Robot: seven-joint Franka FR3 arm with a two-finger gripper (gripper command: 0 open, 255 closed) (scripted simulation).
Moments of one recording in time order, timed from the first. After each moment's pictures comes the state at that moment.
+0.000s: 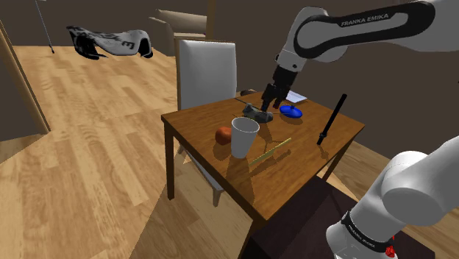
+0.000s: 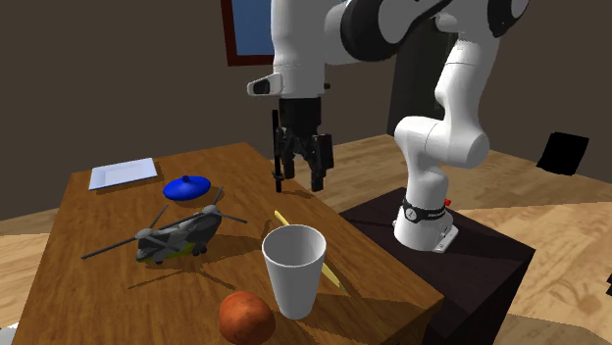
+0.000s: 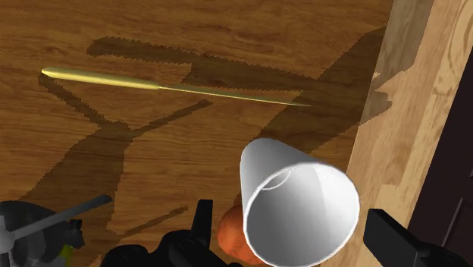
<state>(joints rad) 0.01 -0.37 -0.07 -2.32 0.13 2.01 -0.13</state>
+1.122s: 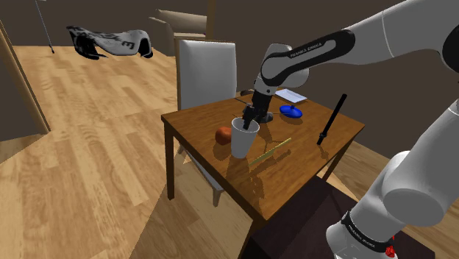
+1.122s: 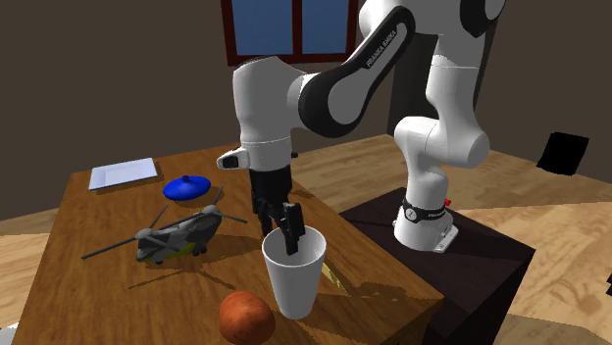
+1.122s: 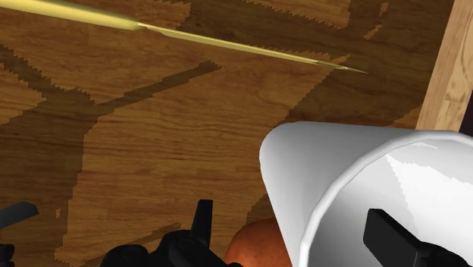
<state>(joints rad) 0.03 -0.04 -0.08 -2.27 0.19 2.22 -0.22</state>
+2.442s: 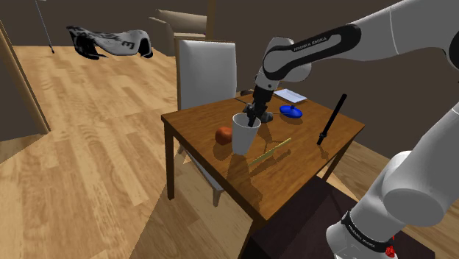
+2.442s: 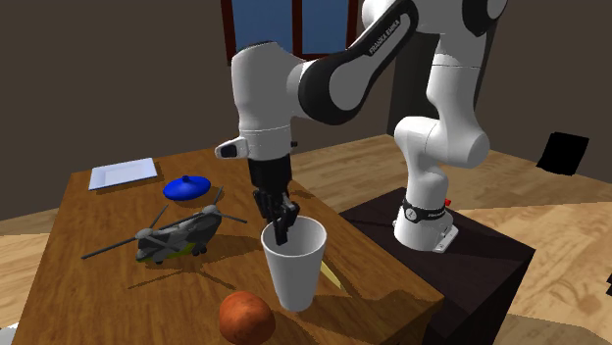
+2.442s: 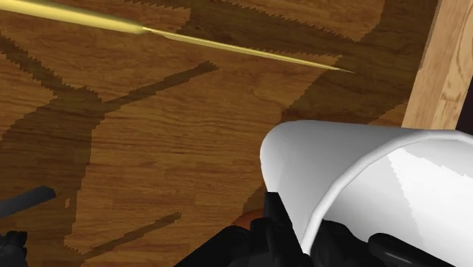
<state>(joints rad) 0.03 -0.06 -0.08 -2.24 0.18 2.17 -0.21</state>
